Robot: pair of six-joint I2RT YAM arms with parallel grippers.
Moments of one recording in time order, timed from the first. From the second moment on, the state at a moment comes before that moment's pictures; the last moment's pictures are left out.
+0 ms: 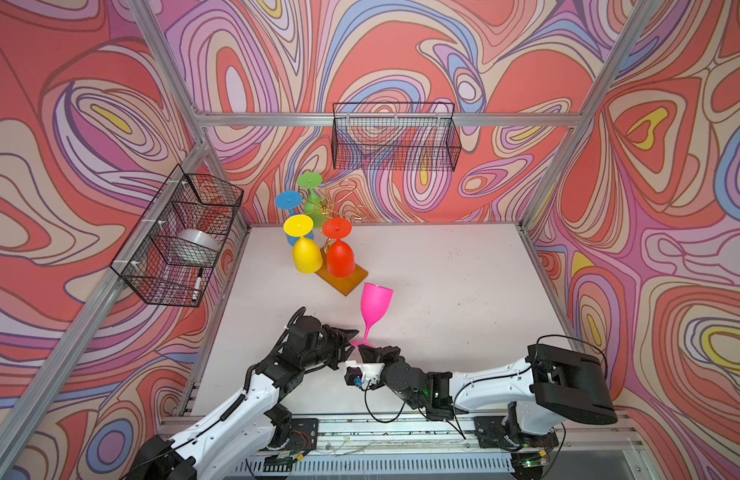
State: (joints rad) left arm -0.51 0.83 0.31 -0.04 0.36 -1.89; right arm 1.36 1.59 0.64 0.62 0.58 -0.70
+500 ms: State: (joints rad) left arm -0.50 0.77 0.30 -0.07 0.36 -1.90; right arm 1.37 1.61 0.66 0.64 0.58 -0.72
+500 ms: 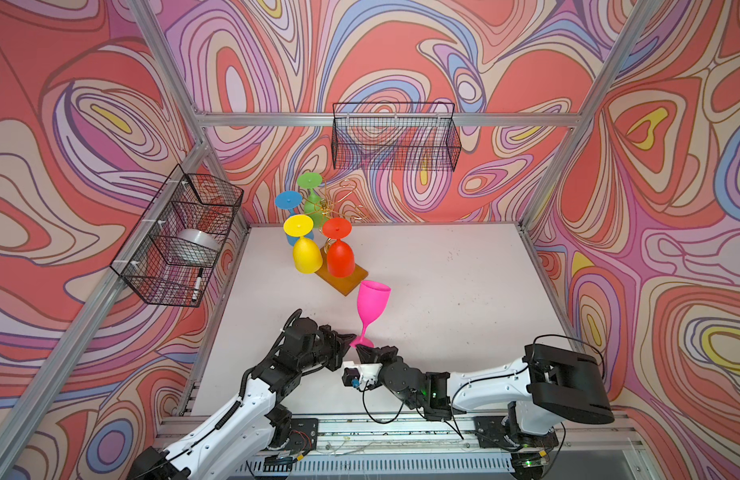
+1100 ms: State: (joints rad) left arm -0.49 0.74 0.25 -0.06 0.35 -1.90; right arm 1.37 1.56 0.68 0.51 0.57 -0.64
